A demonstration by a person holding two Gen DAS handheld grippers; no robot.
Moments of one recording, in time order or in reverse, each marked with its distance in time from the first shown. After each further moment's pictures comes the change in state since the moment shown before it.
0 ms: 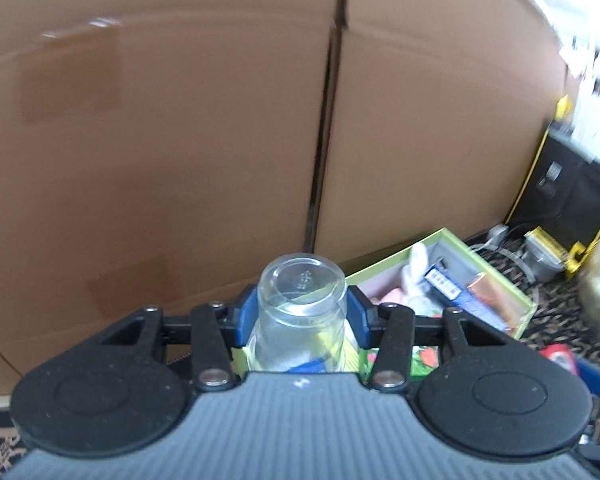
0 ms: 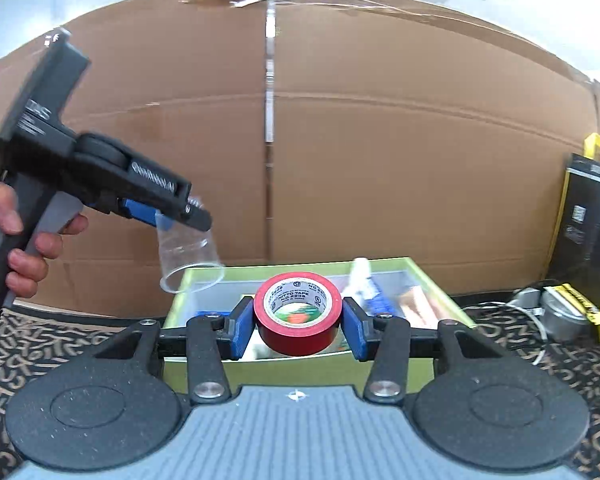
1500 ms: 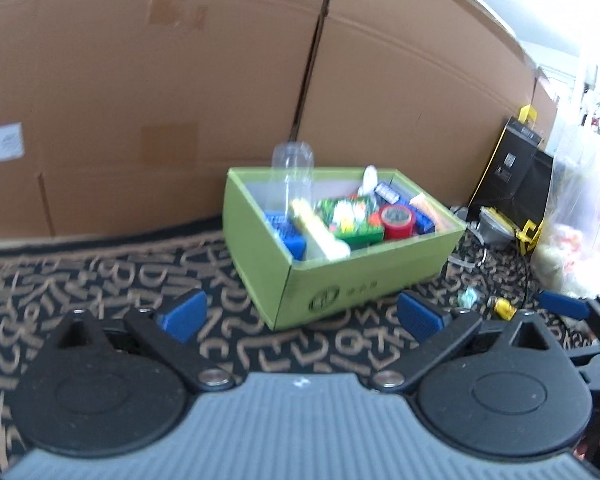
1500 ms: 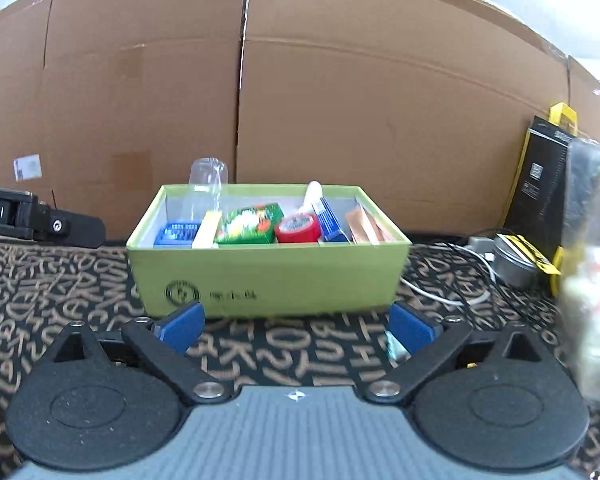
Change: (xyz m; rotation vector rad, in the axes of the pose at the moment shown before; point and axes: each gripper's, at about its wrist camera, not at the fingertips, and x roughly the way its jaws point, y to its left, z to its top) left arm -0.127 -0.021 -0.154 -0.160 -0.065 -0.020; right arm -0.057 -0.024 -0.043 -0.052 0.148 -0.059
